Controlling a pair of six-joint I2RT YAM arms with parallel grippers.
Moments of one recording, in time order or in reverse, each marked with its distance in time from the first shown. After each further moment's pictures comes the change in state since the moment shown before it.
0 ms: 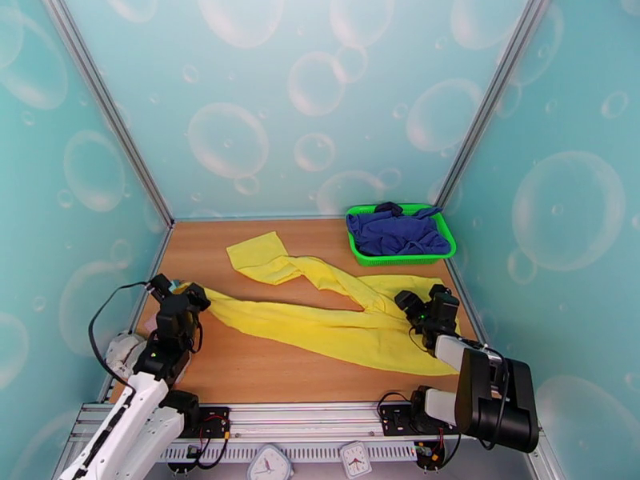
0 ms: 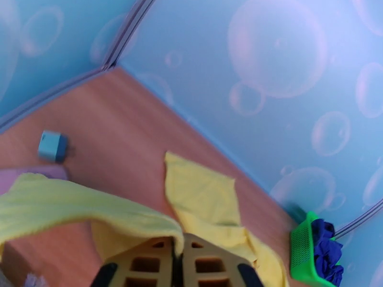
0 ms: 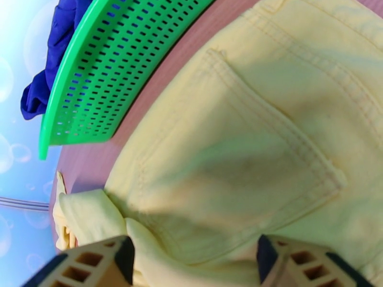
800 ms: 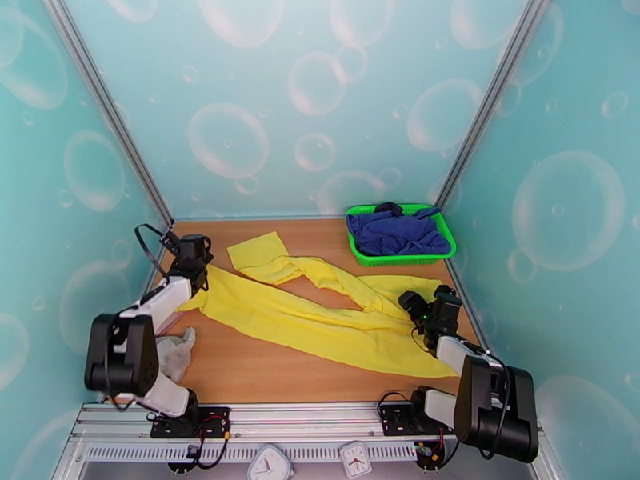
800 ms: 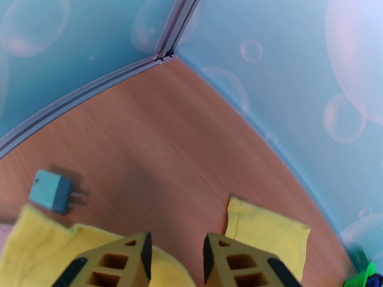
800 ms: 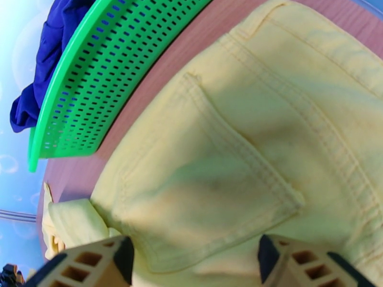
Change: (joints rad) left arm 0.193 1.031 0.729 0.124 -0.004 0.118; right arm -0.006 -0.040 0.010 -0.059 0.069 -0.031
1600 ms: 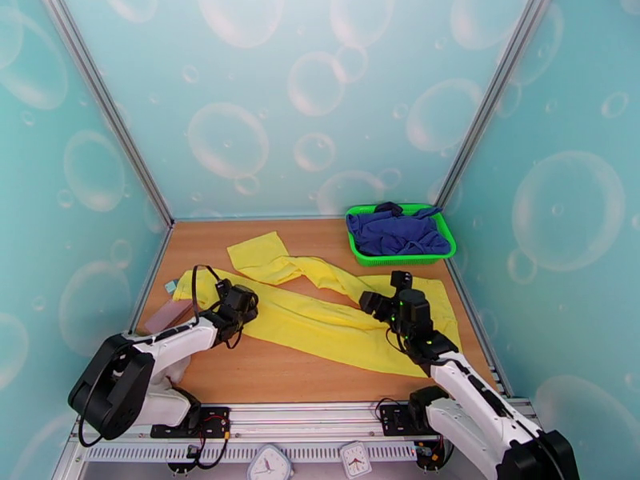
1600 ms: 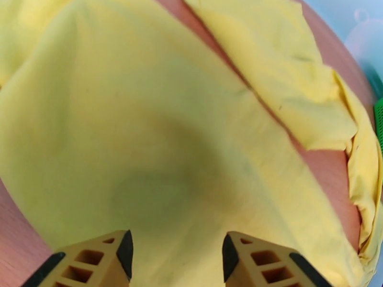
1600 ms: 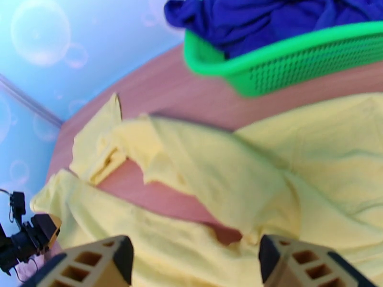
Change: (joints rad) left arm -0.525 -0.313 -0.515 -0.208 0.077 -0.217; right arm 0.570 -0.342 0.057 -0.284 0.157 -0.088
